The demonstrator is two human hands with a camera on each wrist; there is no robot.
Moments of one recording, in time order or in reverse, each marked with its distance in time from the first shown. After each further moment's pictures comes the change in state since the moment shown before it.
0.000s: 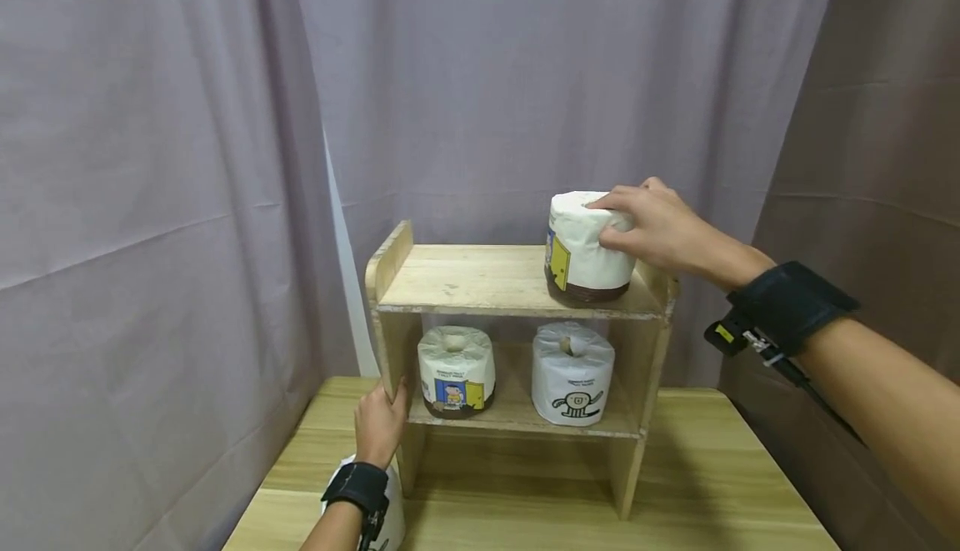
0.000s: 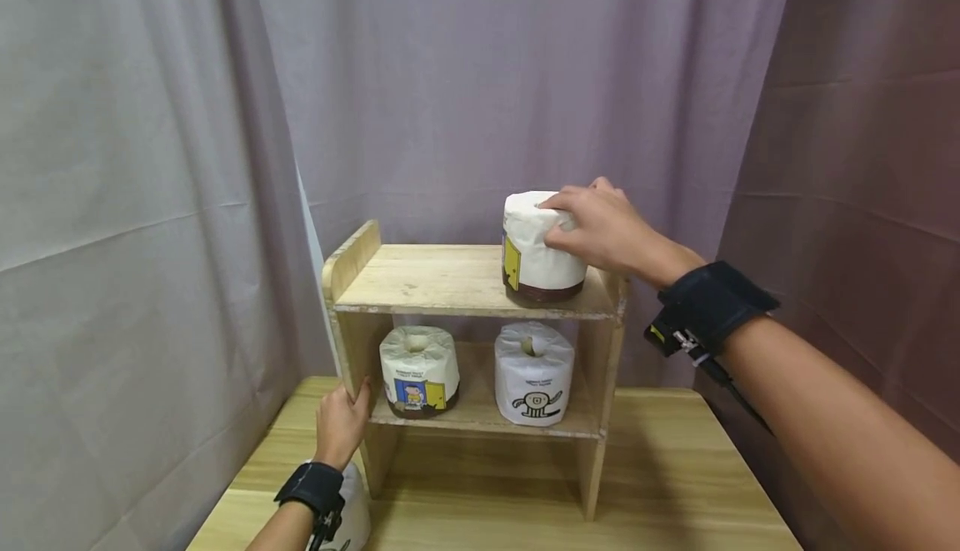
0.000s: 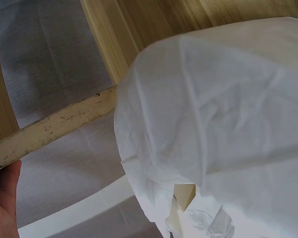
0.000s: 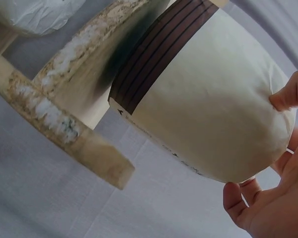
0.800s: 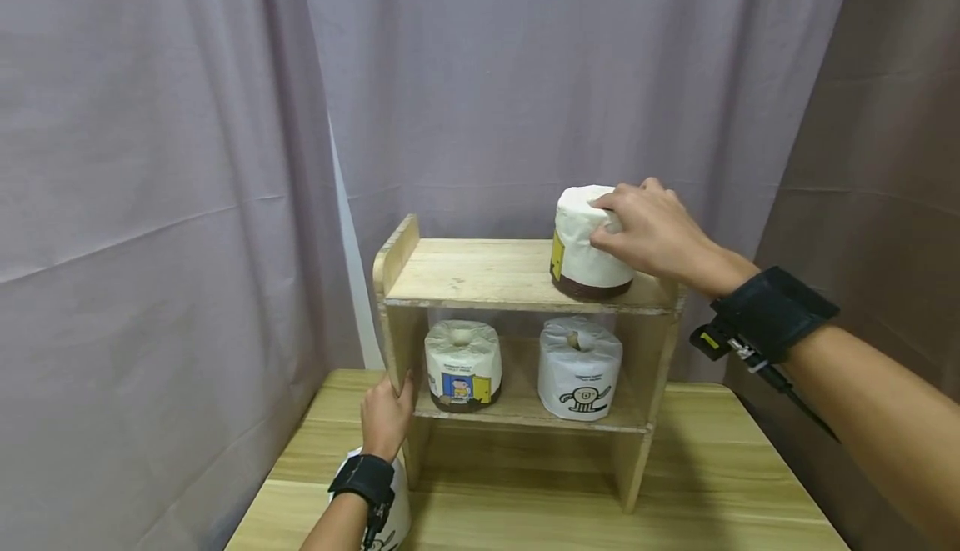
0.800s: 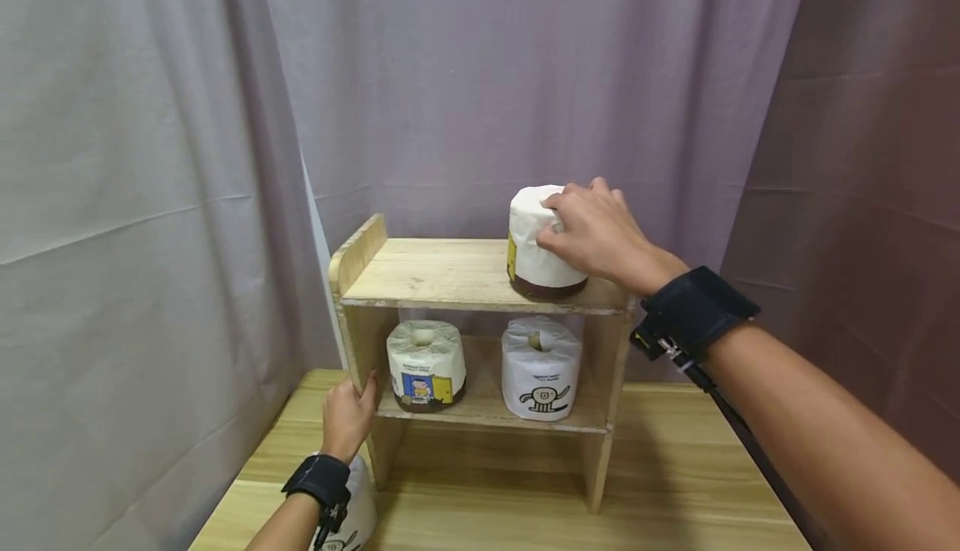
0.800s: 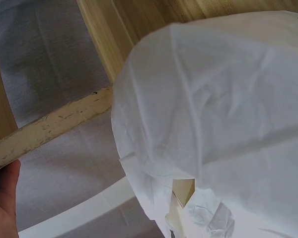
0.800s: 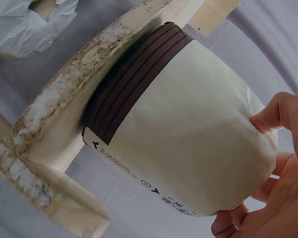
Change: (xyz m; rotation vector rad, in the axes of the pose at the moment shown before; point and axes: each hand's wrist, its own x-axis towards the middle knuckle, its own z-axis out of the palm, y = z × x) left_hand 0.001 0.003 -0.002 0.025 0.022 0.063; right_hand 0.001 -0.018 0.010 -0.110 0.032 0.032
